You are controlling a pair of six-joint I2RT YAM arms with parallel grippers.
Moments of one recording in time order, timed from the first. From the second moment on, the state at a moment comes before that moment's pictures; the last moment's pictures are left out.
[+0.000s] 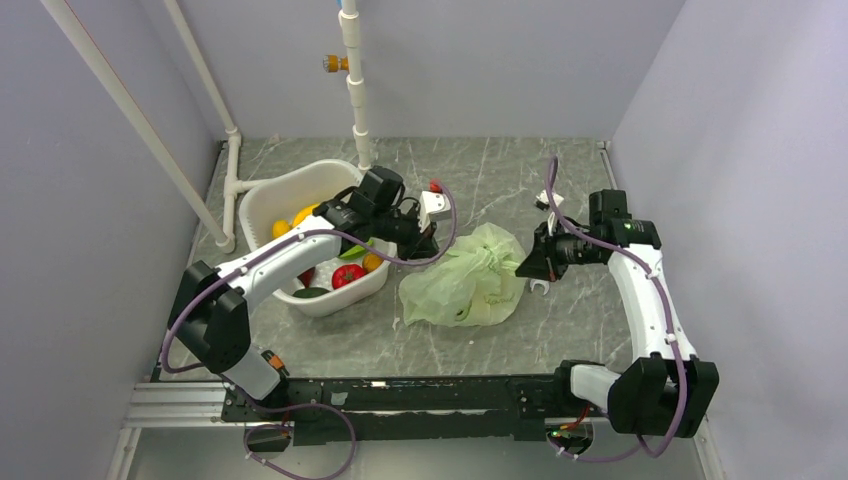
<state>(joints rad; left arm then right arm) -0.69 1.57 1.28 -0.39 0.70 0.33 -0.07 1.17 1.05 -1.08 -0.93 -0.58</state>
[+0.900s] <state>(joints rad) -0.66 1.54 1.28 -0.37 0.54 0.43 -0.32 1.23 1.12 -1.21 -0.78 -0.99</state>
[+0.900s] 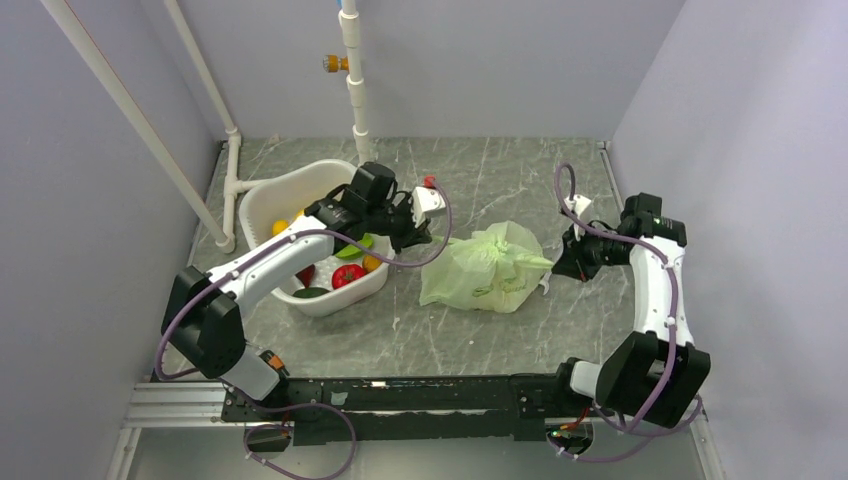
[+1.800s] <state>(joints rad) -0.67 1.61 1.40 -0.45 0.55 0.54 -0.35 1.24 1.13 -1.35 -0.75 -1.12</state>
